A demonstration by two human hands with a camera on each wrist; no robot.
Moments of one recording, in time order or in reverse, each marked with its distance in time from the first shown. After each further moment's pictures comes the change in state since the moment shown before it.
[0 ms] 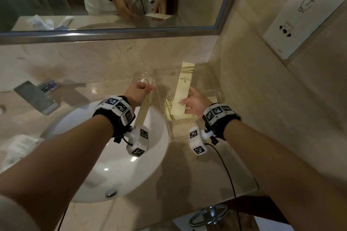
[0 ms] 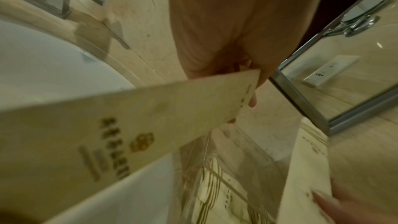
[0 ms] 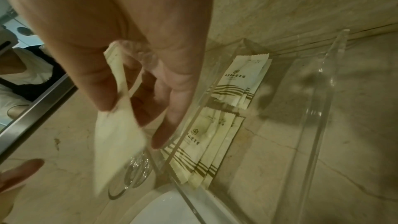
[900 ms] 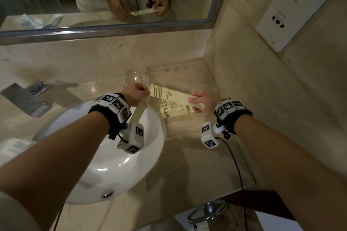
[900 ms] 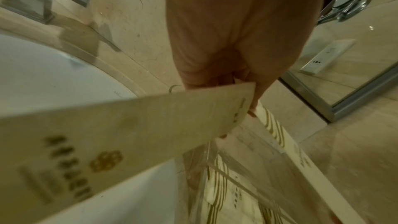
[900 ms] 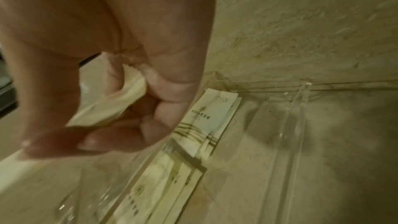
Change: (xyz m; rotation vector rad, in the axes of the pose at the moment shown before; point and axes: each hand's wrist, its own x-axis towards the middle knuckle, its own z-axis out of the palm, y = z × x) left_hand 0.005 0.005 0.014 0.179 -0.073 -0.095; right_hand -0.001 0.009 -0.058 -0.145 -0.056 0.059
